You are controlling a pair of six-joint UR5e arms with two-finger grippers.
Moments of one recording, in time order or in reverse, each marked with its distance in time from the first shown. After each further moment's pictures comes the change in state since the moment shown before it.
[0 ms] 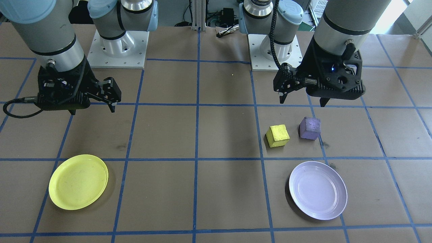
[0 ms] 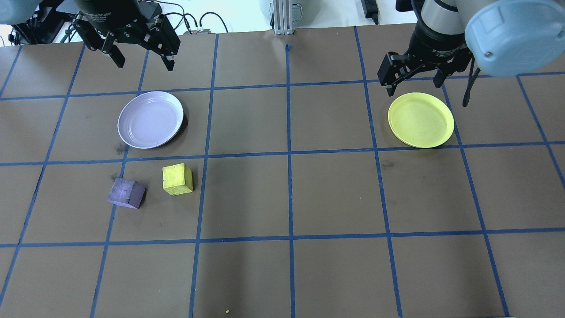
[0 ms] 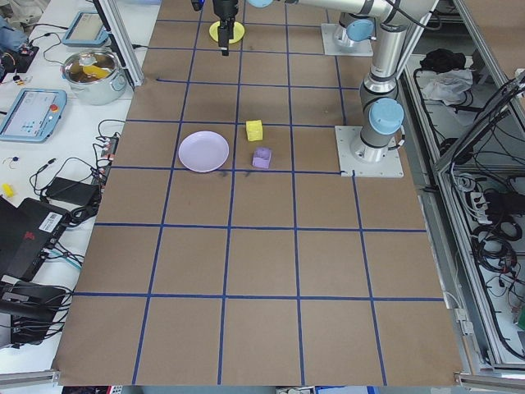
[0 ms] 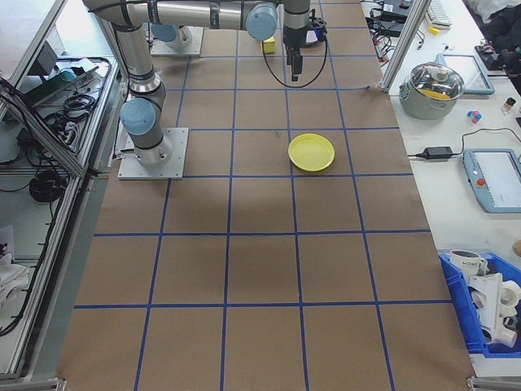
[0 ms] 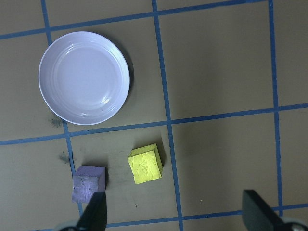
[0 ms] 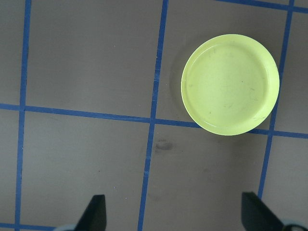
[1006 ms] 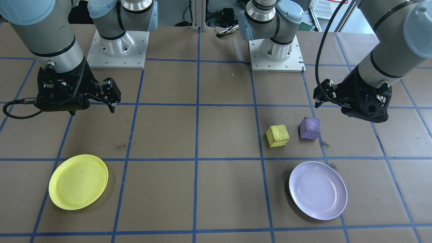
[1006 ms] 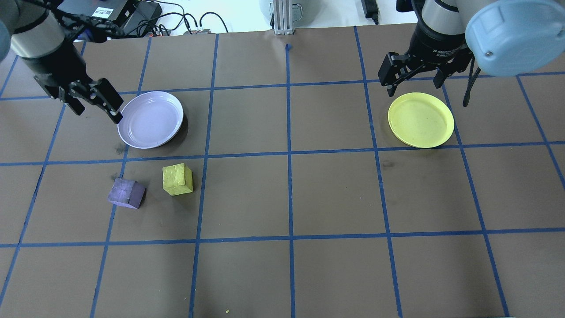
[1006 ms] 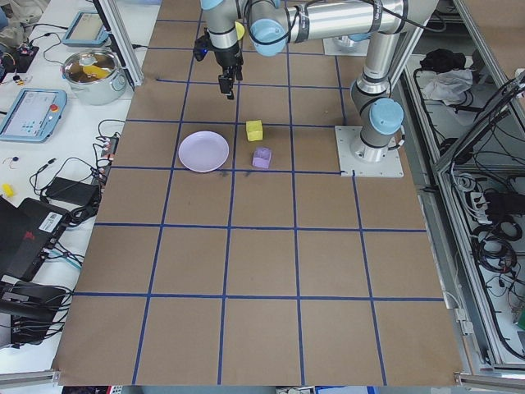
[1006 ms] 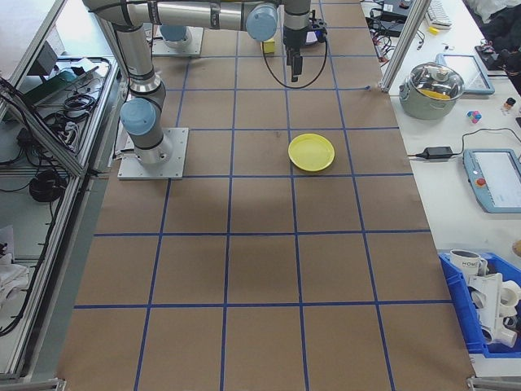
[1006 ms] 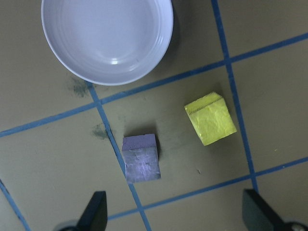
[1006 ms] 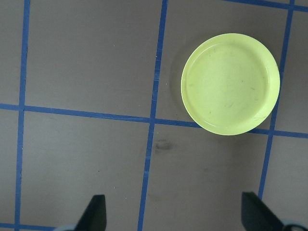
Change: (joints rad) left arm 0.254 0.041 -0.250 0.056 0.008 0.430; right arm -0.003 0.002 0.000 0.001 0.002 -0.005
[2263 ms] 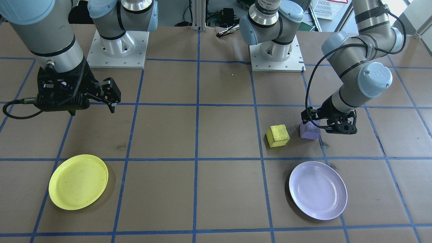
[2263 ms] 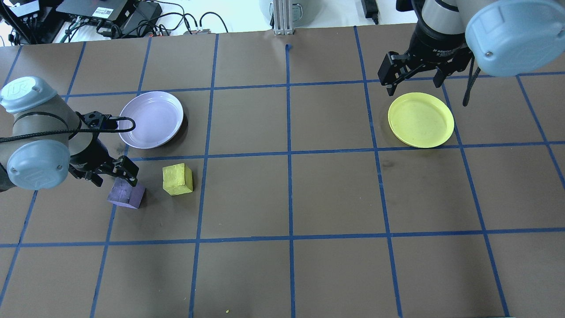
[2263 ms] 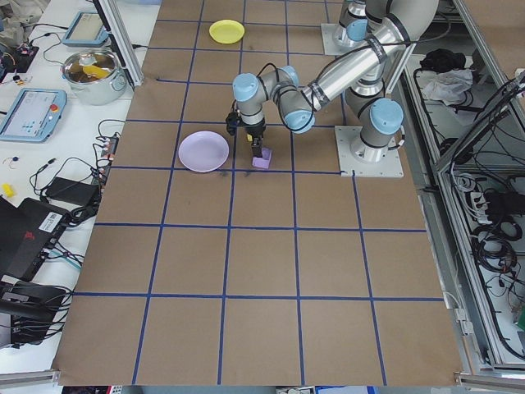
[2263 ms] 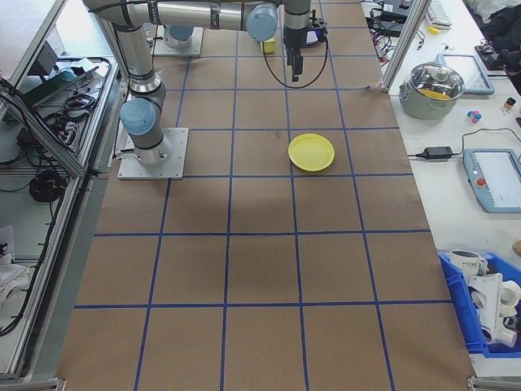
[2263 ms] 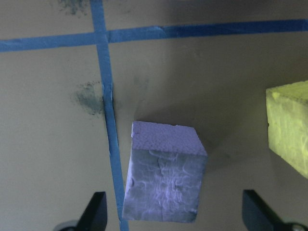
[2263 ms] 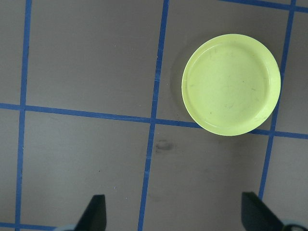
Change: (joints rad) left arm 0.158 -0.019 -0.511 0.508 0.000 -0.091; right arm 0.000 0.000 0.000 -0.004 0.002 -0.003
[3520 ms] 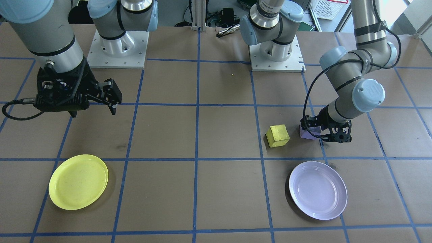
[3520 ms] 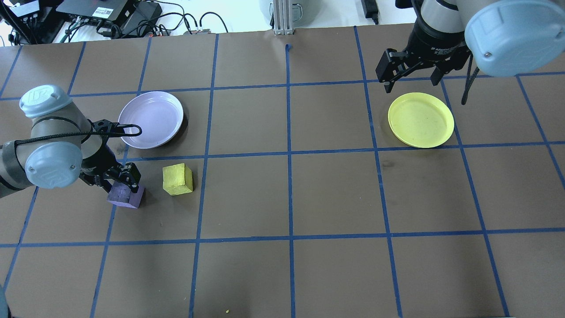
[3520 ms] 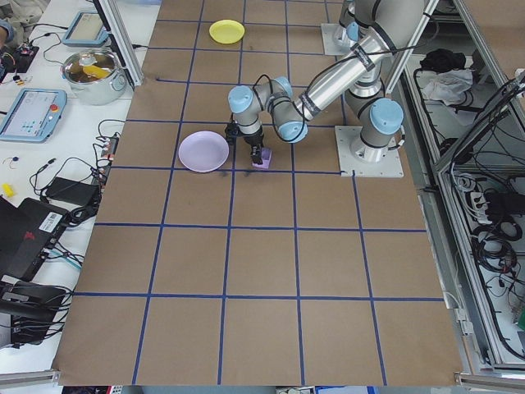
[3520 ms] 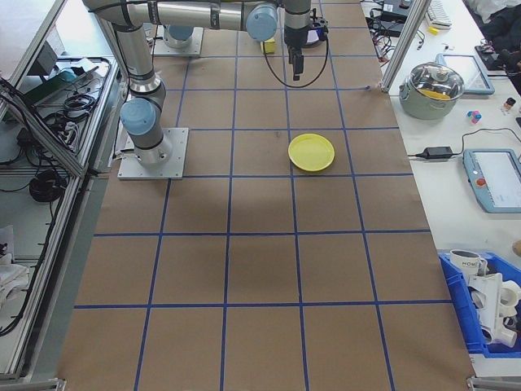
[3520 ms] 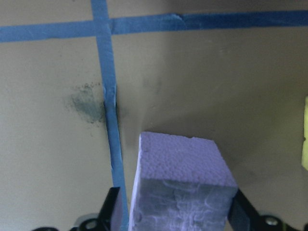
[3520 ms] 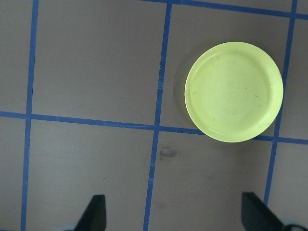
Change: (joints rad) left arm -0.001 -0.092 -0.001 0.044 0.031 -0.026; right arm 0.000 0.001 0.000 -0.020 0.016 0.011
